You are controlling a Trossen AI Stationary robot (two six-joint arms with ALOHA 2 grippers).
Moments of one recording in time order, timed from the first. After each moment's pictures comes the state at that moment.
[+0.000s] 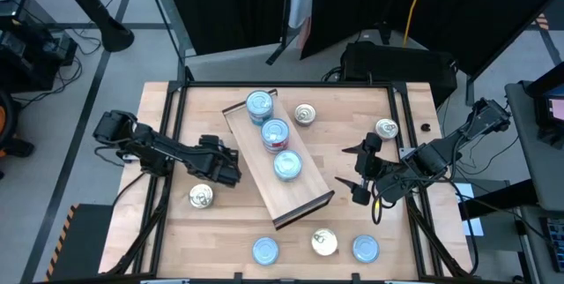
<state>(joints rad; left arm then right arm) -0.22 1.55 0.78 -1.04 -0.65 -1.80 0.58 1.12 1.05 -0.73 0.76 0.49</state>
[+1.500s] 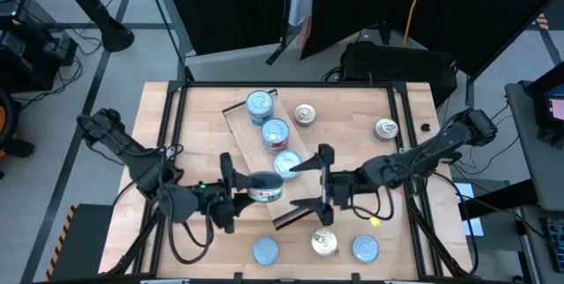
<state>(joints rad) -0.65 1.44 1.47 -0.32 -0.80 0.61 0.43 1.42 1.02 0.56 0.33 -0.59</state>
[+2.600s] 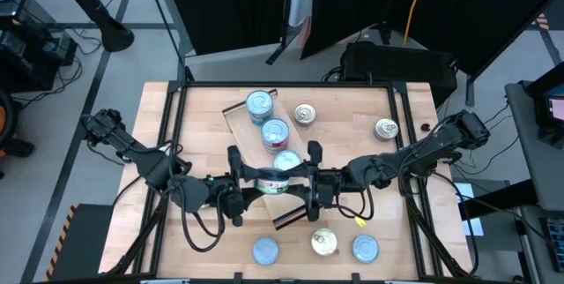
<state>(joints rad) -0.58 1.45 1.47 -0.30 -0.76 0.58 0.39 1.51 1.11 0.52 0.35 -0.64</state>
